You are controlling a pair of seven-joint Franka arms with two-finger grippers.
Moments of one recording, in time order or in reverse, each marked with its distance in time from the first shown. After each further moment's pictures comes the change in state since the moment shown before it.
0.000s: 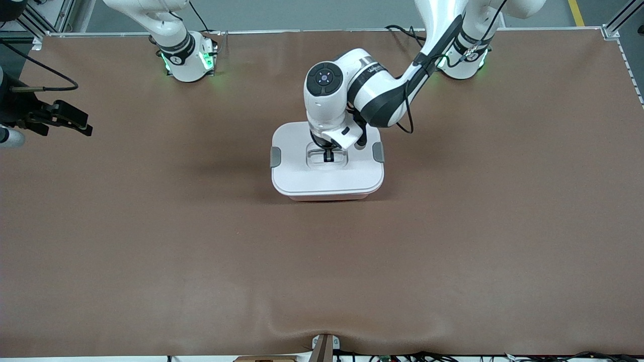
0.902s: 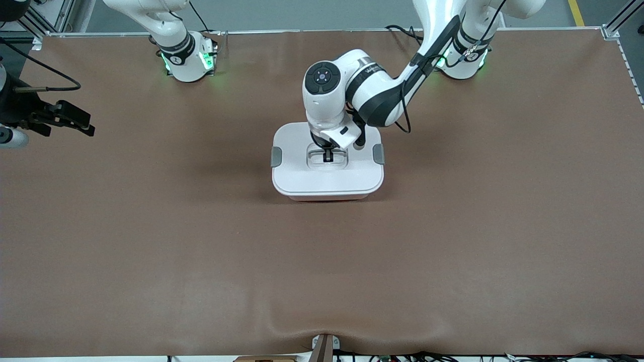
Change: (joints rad) left arm -0.006 0.000 -0.001 -0.025 0.032 0.023 0.010; right arm 0.007 0.003 0.001 0.000 0.000 0.000 0.000
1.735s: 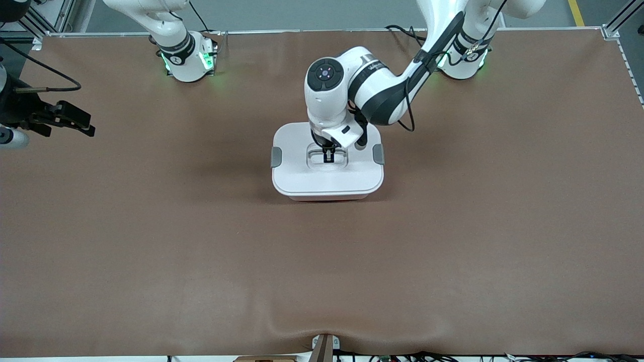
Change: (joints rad) left arm 0.010 -0.033 0.002 0.008 0.001 -0.005 0.012; right arm 0.000 0.001 0.000 0.000 0.000 0.001 0.000
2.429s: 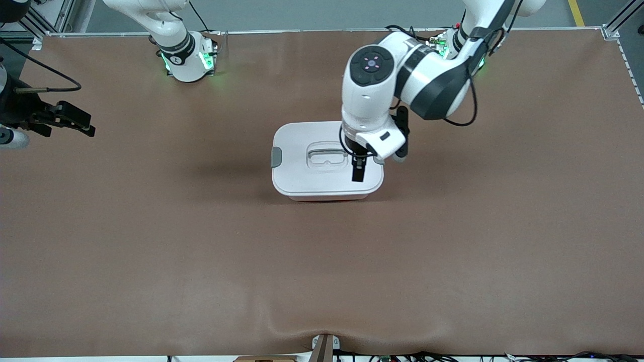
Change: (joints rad) left arm 0.141 -0.077 0.015 0.102 0.000 -0.154 0.295; right arm 0.000 0.001 0.000 0.000 0.000 0.000 0.000
